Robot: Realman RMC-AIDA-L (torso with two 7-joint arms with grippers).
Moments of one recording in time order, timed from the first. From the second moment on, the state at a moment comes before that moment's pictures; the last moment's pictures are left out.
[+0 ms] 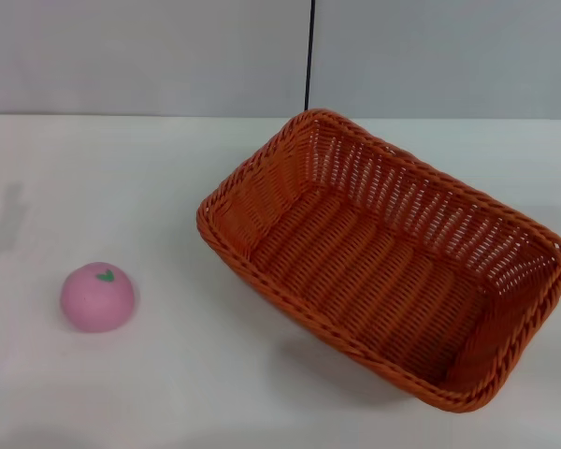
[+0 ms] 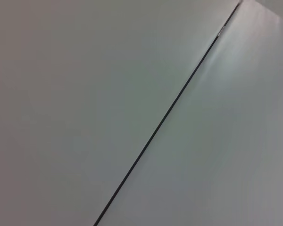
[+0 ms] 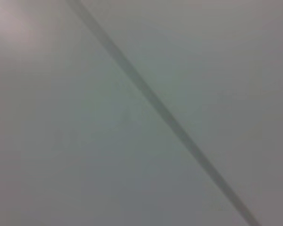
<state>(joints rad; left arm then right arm) -0.26 -2.07 -2.88 0.07 1.04 -1.92 2.31 0.30 2.07 -0.07 -0.26 -1.29 -1.69 1.09</state>
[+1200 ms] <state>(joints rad) -0.25 -2.06 -2.87 0.05 1.04 -1.91 2.27 0.73 1.80 -0.56 -0.98 -2.41 -1.93 2.08</state>
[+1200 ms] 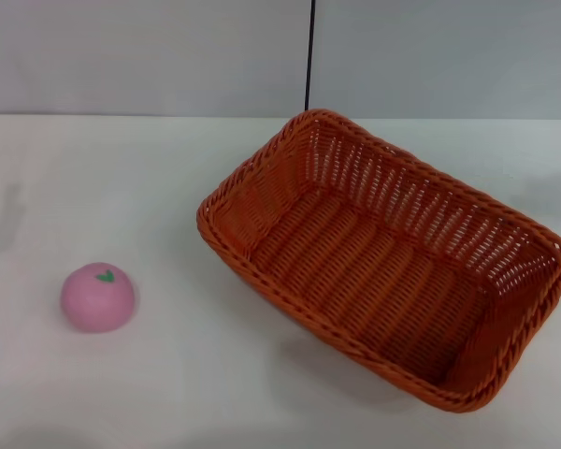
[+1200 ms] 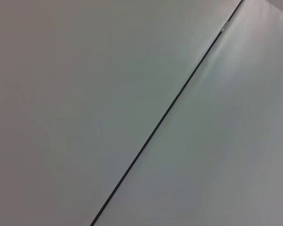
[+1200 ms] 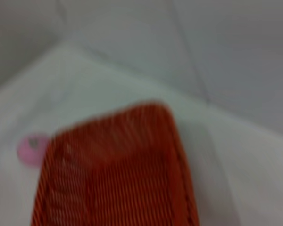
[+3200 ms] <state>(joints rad) -0.24 -2.06 -2.87 0.05 1.05 -1.90 2.27 0.65 1.98 -0.88 -1.15 -2.25 -1.79 2.04</state>
